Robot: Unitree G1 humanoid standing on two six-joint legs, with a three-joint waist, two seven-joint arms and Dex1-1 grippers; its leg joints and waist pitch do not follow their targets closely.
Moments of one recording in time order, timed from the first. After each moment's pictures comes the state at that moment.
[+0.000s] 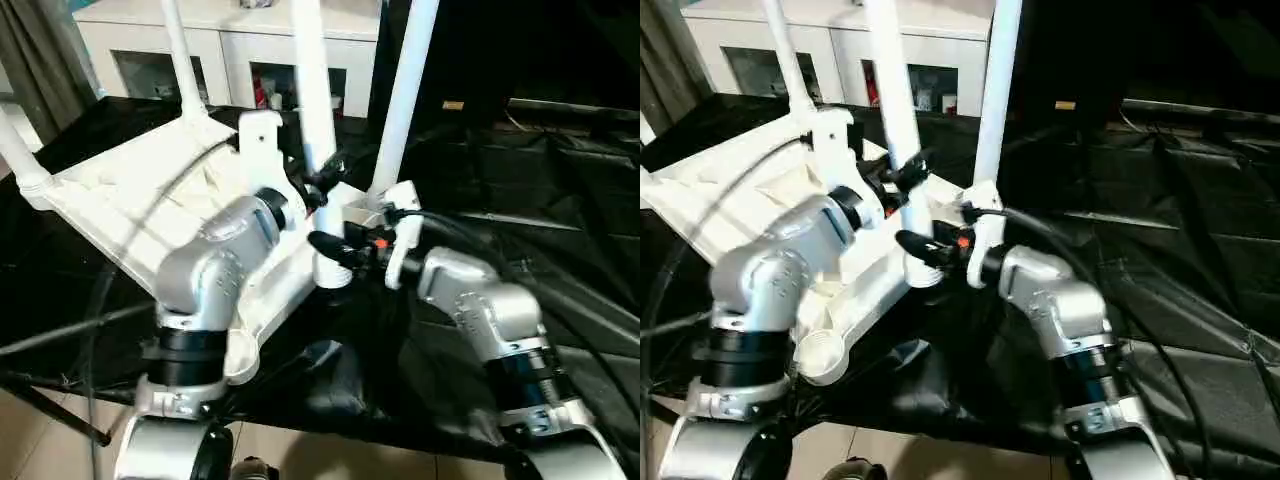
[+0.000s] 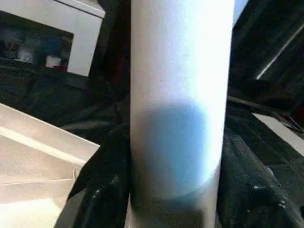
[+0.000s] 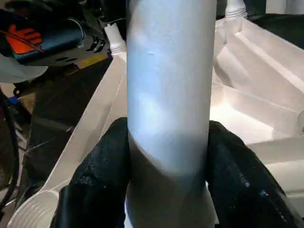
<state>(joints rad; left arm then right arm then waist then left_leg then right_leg) -0.65 0.00 0.08 0.00 -0.44 0.72 -0.13 -0.55 -0.14 0.10 0.24 0.38 0.53 0.69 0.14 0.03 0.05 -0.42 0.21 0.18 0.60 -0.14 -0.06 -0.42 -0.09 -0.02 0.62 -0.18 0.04</state>
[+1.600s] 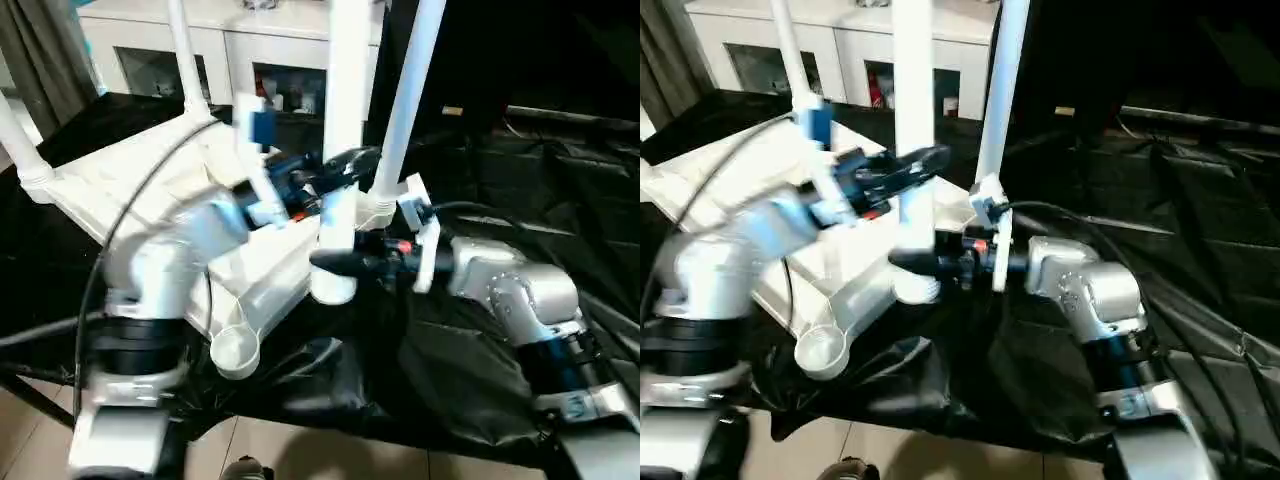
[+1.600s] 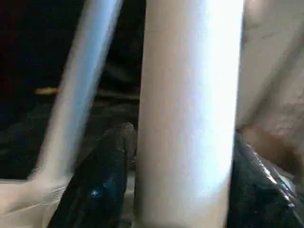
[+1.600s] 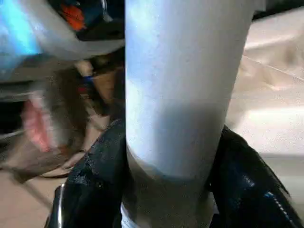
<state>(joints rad) -0.68 0.11 0.04 0.00 -0.56 0.75 -0.44 -0.56 -0.25 0.12 0.19 0.49 0.67 0.94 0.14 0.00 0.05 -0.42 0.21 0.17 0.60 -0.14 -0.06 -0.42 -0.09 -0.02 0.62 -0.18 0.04</state>
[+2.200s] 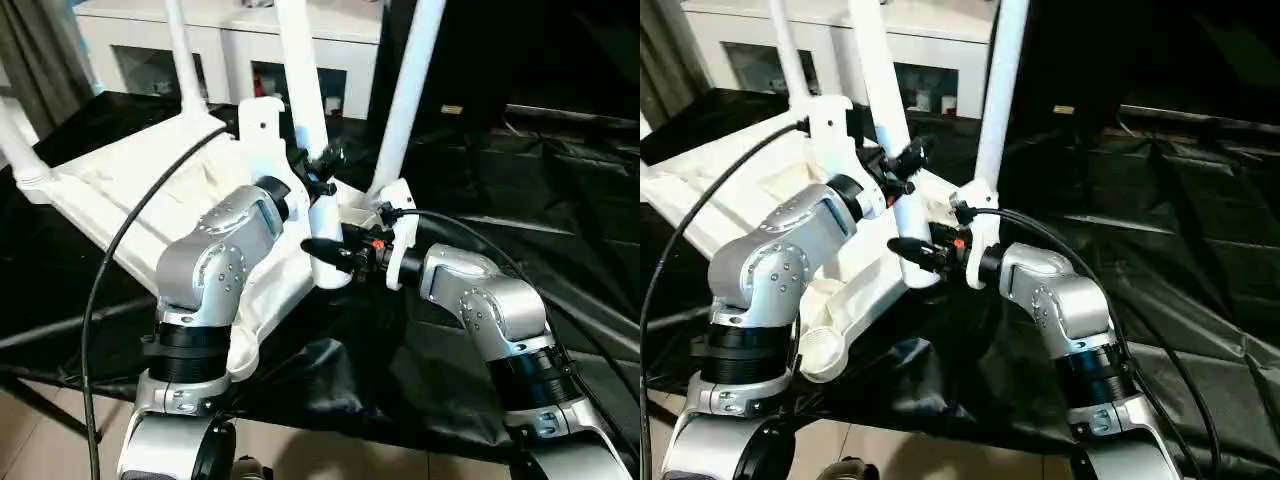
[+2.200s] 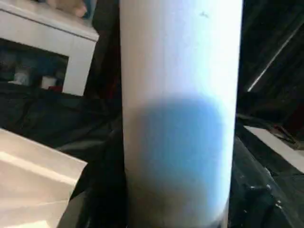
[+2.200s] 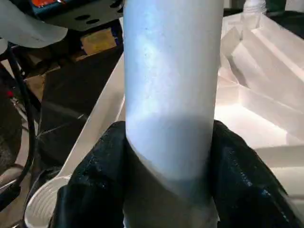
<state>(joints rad) -0.68 0.01 0.08 -0.03 -0.44 0.71 -0.17 -0.55 -0.17 0.13 0.15 0.38 0.62 0.72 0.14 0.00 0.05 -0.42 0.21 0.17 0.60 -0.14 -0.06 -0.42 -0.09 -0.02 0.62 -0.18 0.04</state>
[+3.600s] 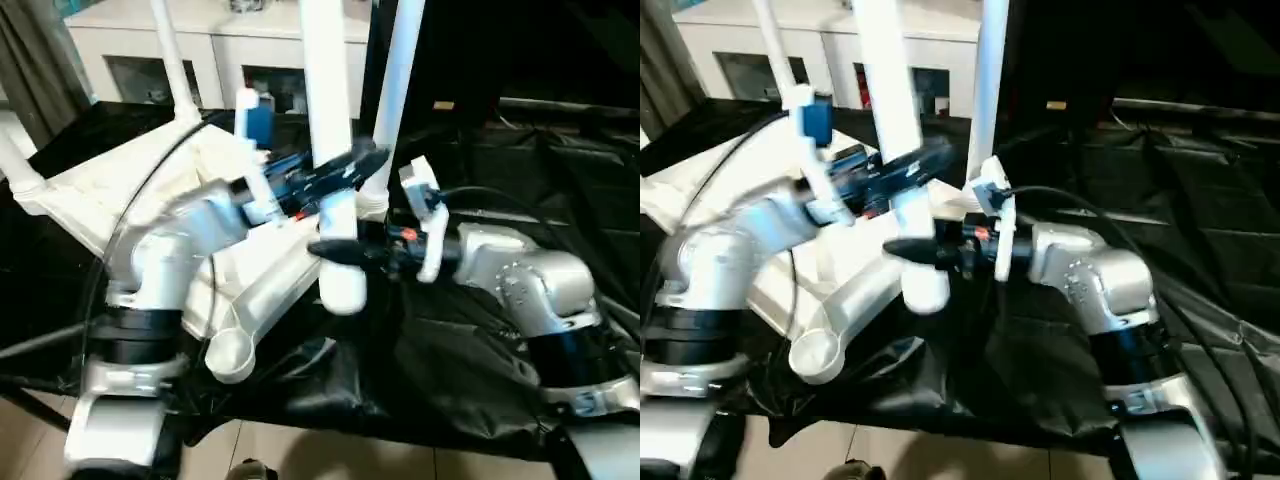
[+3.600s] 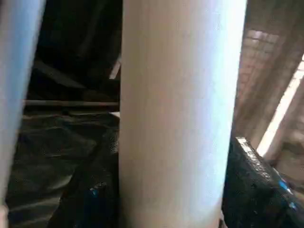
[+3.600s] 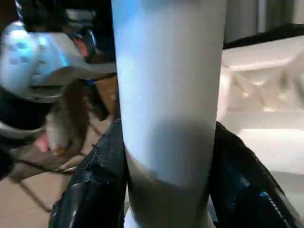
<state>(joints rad) -0.72 0.15 0.09 0.05 -0.65 0.70 -0.66 -0.61 -0.29 0.11 0.13 0.51 0.69 0.94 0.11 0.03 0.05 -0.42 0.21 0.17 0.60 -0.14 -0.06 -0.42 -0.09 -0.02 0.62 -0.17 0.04</state>
